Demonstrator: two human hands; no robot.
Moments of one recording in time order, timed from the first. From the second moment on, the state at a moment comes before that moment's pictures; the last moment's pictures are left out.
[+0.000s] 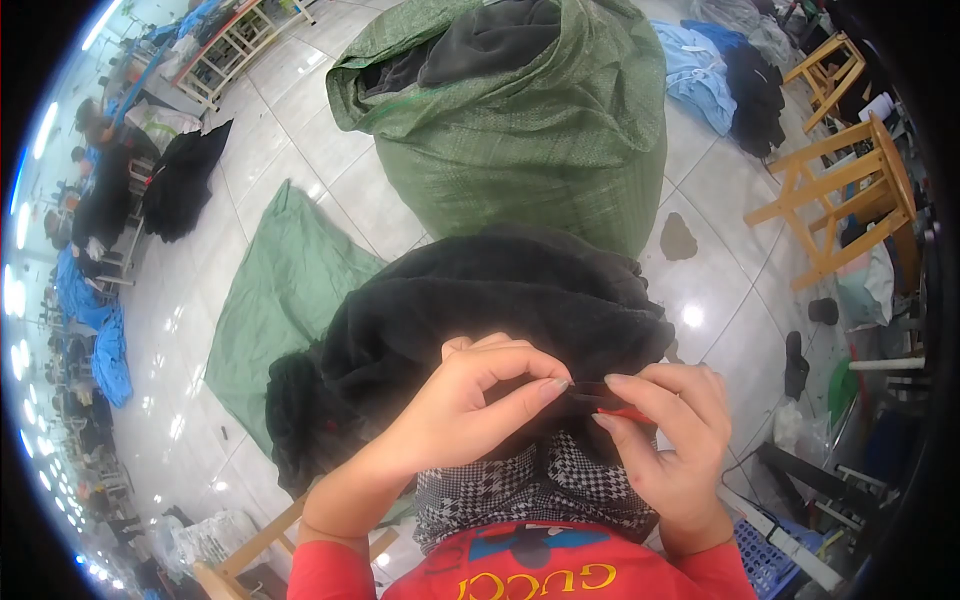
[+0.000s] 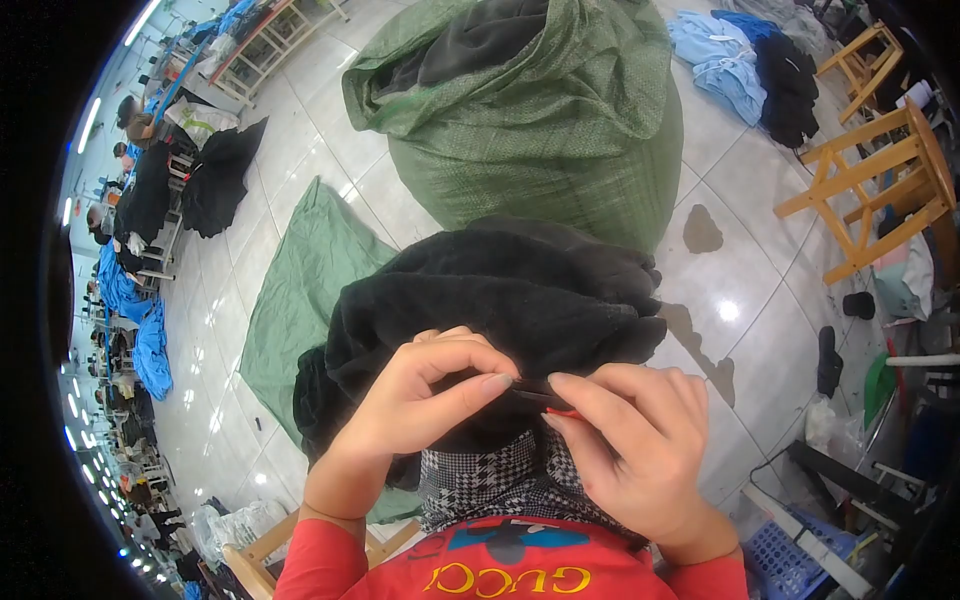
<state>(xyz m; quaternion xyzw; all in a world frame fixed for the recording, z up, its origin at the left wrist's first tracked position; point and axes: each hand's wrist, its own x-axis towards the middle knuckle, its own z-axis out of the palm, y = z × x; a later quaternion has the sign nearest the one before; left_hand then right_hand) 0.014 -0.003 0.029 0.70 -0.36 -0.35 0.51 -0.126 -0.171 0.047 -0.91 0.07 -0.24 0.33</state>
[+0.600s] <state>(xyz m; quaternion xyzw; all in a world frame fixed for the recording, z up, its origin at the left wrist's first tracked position) 0.013 -0.001 0.026 0.69 -0.35 -0.35 0.53 -0.127 -0.169 0.047 -0.89 0.09 -0.25 0.36</state>
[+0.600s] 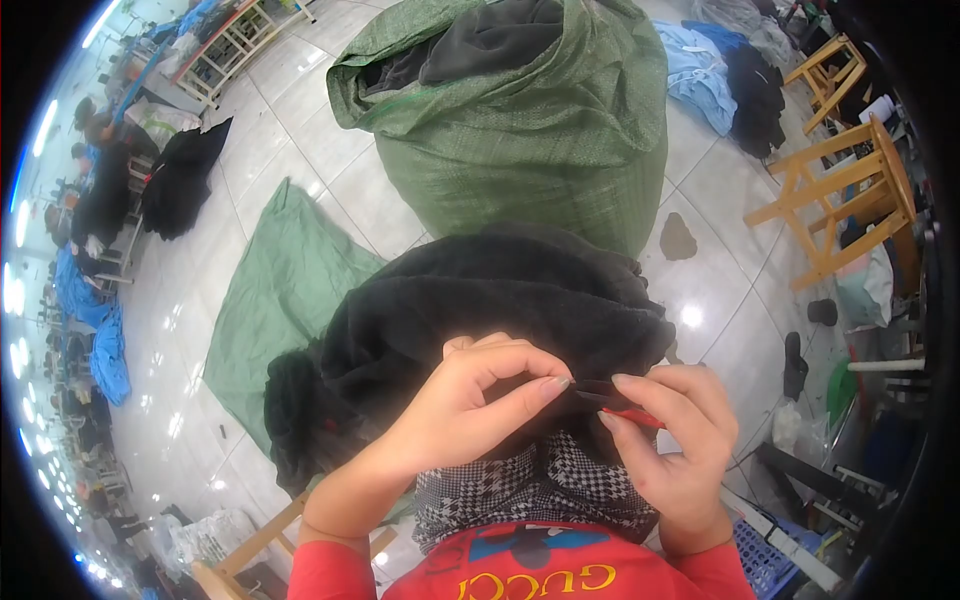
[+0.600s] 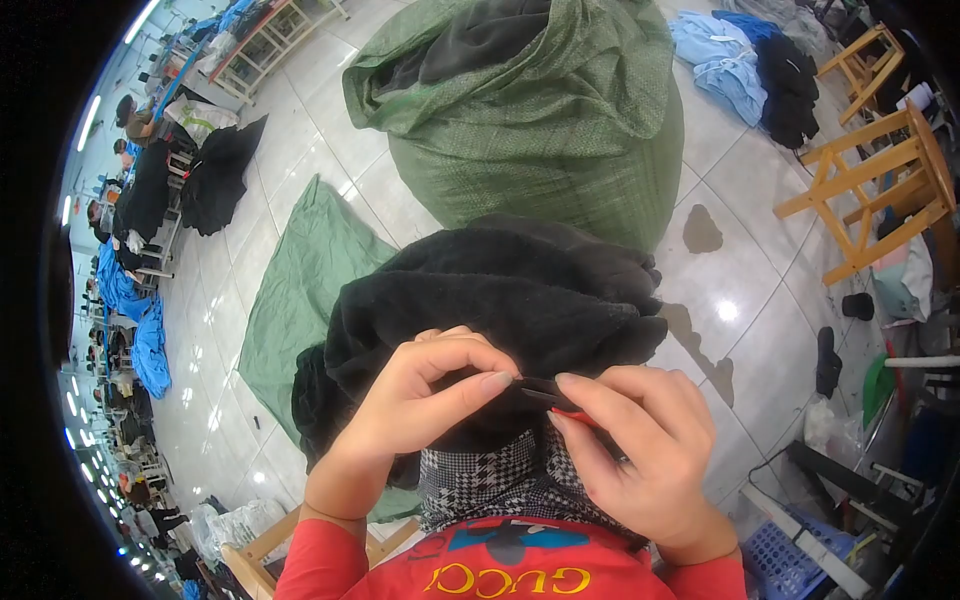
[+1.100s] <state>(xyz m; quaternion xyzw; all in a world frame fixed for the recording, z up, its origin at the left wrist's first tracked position) 0.010 -0.001 0.024 0.69 -0.34 -0.34 0.54 -0.117 -0.165 0.040 -0.83 0.15 -0.25 0.48</state>
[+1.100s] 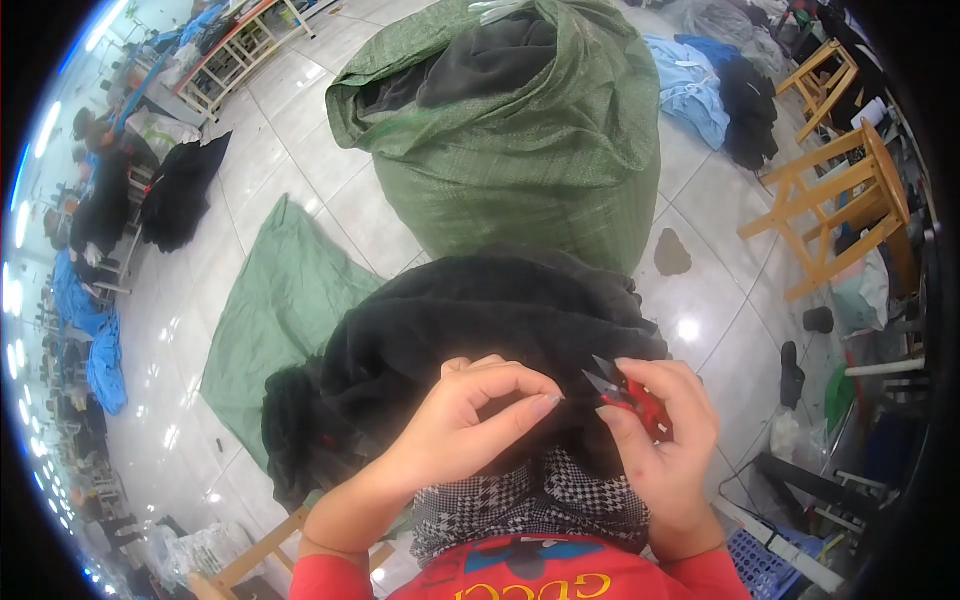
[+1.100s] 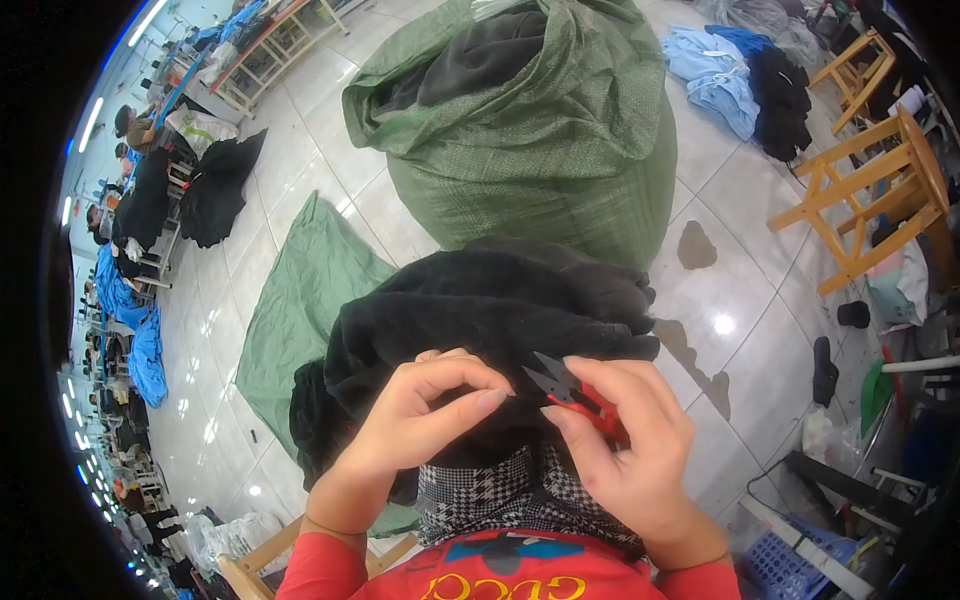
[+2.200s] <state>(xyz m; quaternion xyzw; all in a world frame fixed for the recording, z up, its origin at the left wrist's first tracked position) 0.022 -0.009 0.057 0.74 -0.37 -0.27 0.49 -0.123 -0.181 0.027 -0.69 0.11 -0.13 0.70</state>
